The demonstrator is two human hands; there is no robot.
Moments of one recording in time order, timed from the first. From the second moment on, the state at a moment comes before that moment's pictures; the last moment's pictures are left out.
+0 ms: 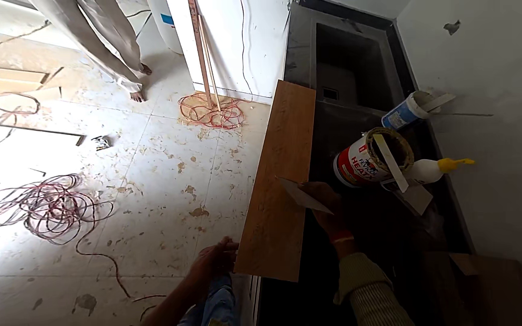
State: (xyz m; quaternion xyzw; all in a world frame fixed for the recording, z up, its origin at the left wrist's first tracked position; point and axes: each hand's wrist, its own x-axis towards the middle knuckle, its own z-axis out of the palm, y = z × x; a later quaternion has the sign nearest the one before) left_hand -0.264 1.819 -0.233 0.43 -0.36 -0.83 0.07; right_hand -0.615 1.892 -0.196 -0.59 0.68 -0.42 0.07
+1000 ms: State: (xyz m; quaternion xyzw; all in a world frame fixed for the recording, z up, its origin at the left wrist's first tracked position) left_hand -0.255 1.808 -0.237 0.41 -0.36 -0.84 0.08; right_hand -0.592 1.947 -0.152 -0.64 0.68 -0.33 0.15
